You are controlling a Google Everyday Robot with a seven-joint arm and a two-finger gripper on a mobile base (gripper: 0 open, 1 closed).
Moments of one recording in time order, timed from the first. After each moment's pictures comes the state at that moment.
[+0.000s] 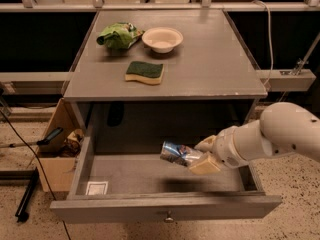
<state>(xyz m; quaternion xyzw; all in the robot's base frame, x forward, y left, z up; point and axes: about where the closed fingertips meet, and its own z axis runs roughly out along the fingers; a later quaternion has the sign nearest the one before) 0.469 -0.114 0.702 -0.54 0.77 0.17 0.29</state>
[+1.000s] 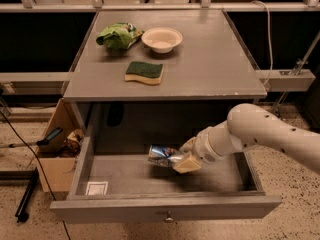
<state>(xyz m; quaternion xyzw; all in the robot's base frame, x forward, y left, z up) 0.502 -0.073 0.645 -0.56 0.77 0.19 0.25</state>
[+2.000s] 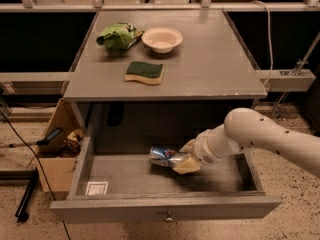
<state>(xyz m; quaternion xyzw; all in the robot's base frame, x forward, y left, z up) 0.510 -0.074 0.626 -0.55 0.77 0.18 0.25</state>
